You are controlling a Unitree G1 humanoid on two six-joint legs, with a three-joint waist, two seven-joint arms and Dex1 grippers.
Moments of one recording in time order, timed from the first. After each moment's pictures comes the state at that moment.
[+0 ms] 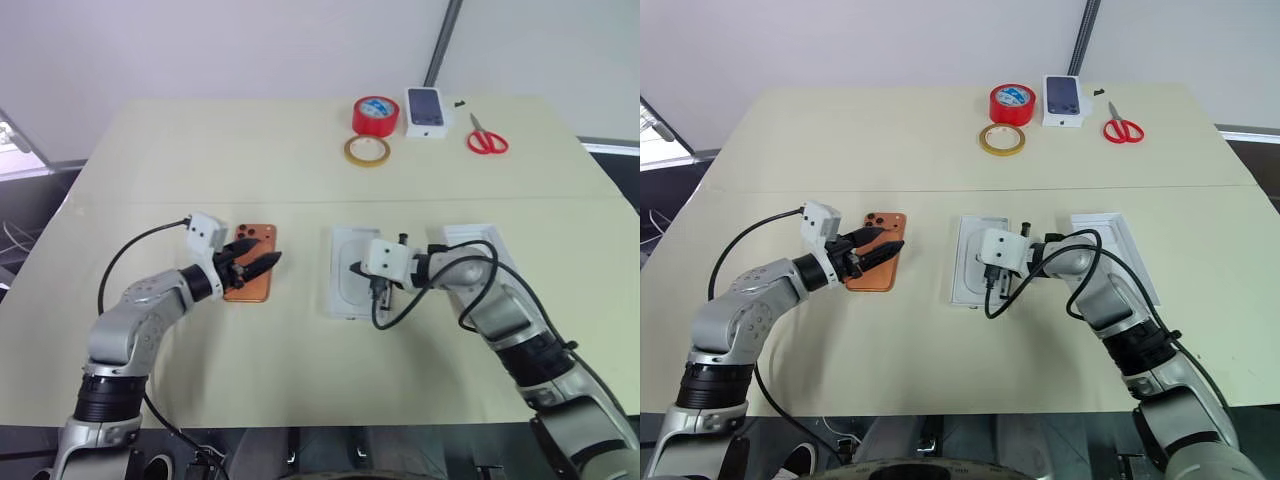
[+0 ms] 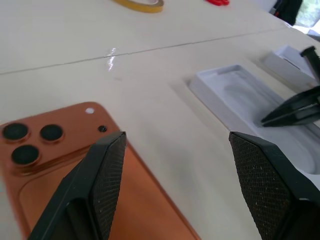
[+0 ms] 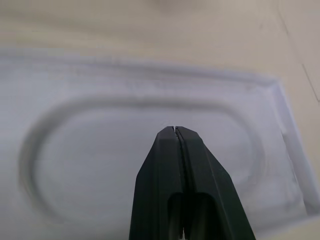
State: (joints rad) left arm -0.29 0.49 0.14 -0.12 -0.62 0.77 -0.61; right arm -0.53 -0.51 0.33 -0.03 -0.09 0.27 0.90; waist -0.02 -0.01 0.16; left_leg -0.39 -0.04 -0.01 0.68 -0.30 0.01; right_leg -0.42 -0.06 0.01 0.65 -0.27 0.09
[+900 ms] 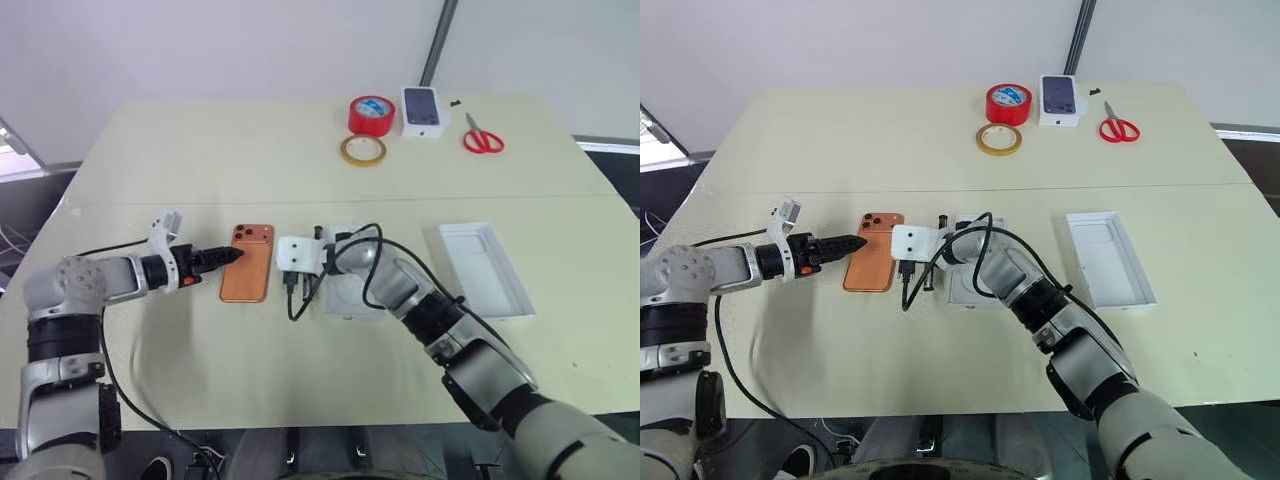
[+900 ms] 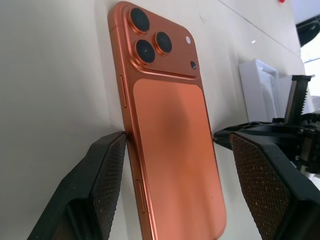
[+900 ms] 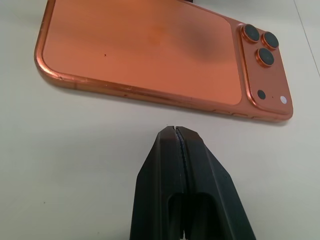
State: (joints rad) left arm -0.56 0.65 0.26 0.31 -0.78 1.30 -0.65; right arm -0.82 -0.18 0.56 0.40 -0.26 0.21 0.86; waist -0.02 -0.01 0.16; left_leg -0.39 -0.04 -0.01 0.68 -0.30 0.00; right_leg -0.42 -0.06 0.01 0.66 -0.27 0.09
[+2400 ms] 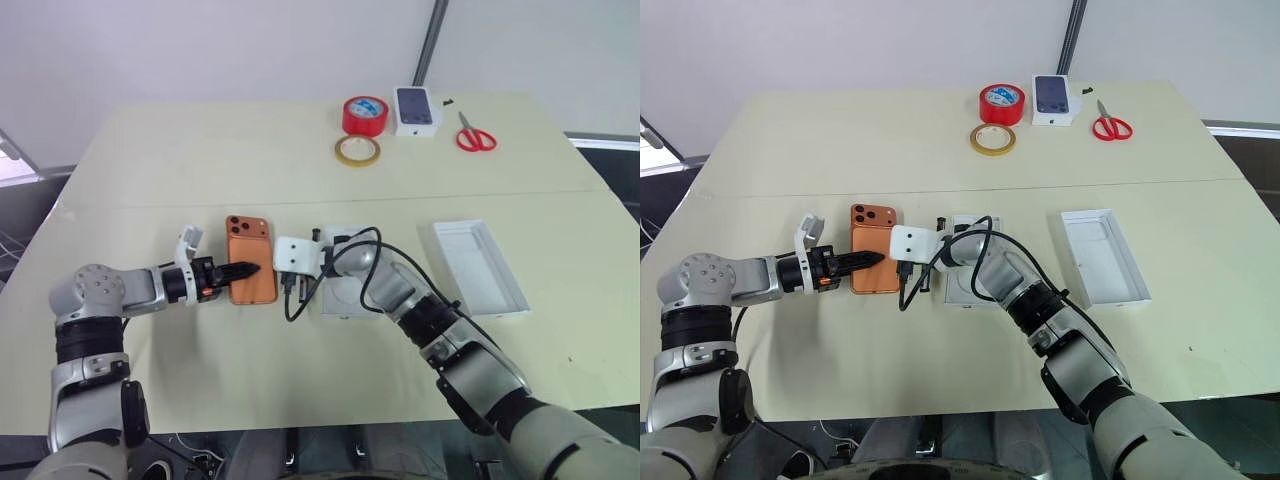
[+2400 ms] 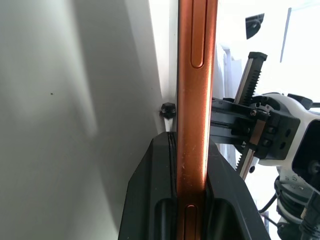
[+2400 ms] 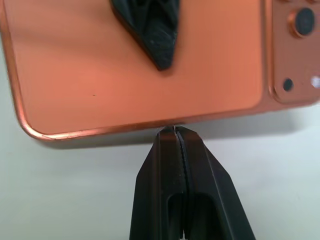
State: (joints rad) left arm -0.55 0.51 0.38 0.35 -0.82 1.48 -0.66; right arm -0.78 -0.17 0.51 0.42 -0.25 0.15 0.84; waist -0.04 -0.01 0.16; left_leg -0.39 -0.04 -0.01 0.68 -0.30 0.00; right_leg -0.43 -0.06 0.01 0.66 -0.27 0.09
